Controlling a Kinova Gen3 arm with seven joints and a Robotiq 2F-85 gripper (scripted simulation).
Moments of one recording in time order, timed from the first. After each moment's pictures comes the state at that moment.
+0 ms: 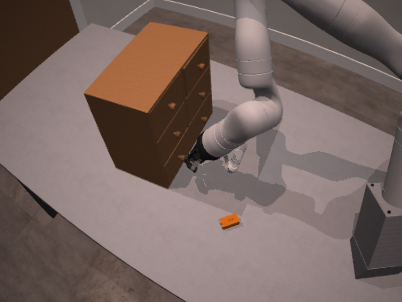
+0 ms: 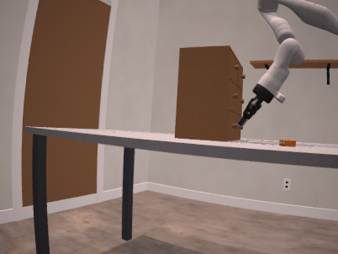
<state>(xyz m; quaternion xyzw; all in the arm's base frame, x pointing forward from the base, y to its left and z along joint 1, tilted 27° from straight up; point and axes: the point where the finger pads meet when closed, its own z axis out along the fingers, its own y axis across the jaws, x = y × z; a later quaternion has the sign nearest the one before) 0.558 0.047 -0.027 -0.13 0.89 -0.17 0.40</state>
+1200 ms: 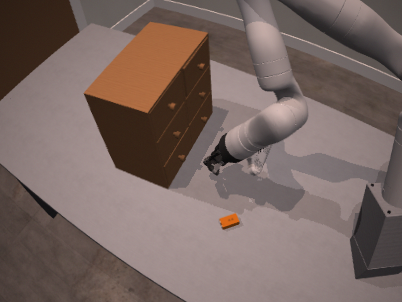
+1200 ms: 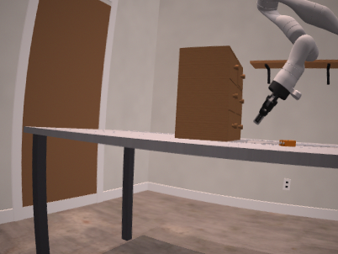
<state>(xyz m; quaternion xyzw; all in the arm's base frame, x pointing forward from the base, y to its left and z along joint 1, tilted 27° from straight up) 0.500 0.036 -0.023 -0.12 0.89 -0.18 0.39</state>
